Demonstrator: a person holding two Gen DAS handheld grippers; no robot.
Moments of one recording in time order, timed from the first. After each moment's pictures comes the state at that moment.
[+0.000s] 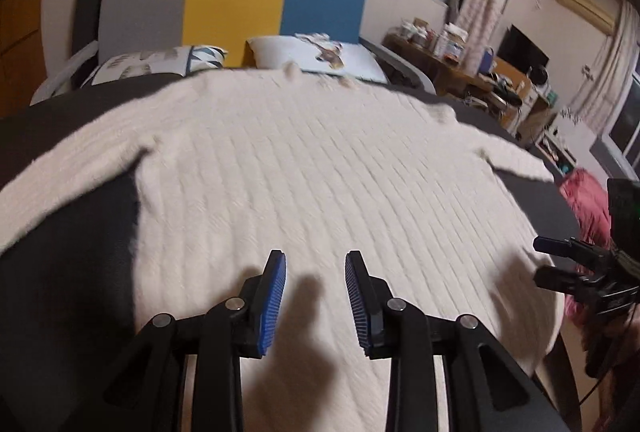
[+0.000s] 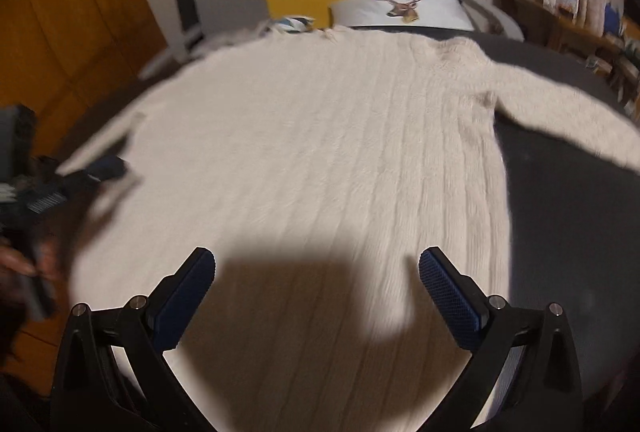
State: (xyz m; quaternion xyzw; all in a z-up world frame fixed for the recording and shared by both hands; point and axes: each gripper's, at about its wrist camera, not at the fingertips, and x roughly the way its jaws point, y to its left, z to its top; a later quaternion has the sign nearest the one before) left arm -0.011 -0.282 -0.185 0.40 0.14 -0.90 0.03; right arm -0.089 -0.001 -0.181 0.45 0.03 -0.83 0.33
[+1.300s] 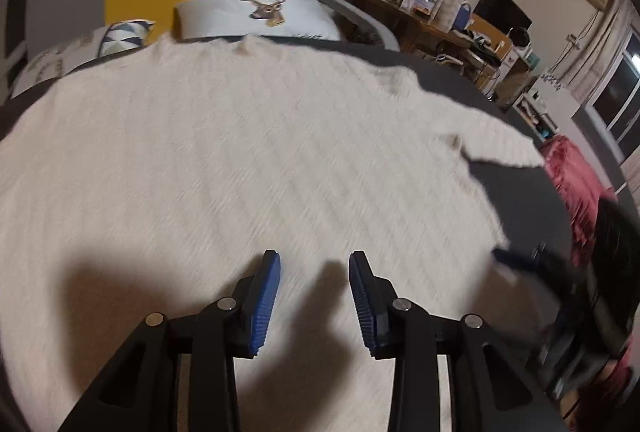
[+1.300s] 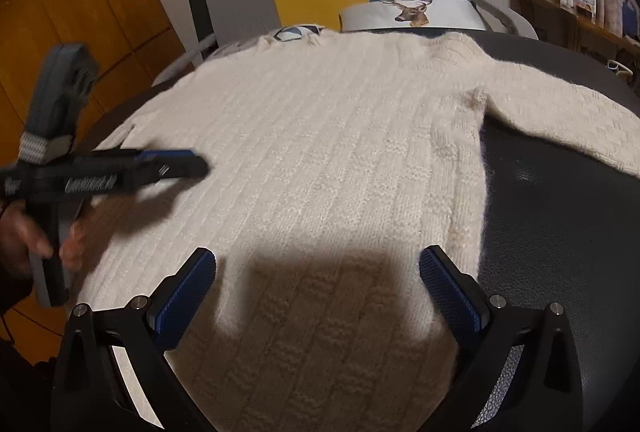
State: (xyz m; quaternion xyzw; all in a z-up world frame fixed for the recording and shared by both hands) left arm -0.168 -0.201 -0.190 0.46 0.14 -0.87 -0.04; right arm -0.158 0.013 -0.213 0.43 0.03 -0.82 0.37
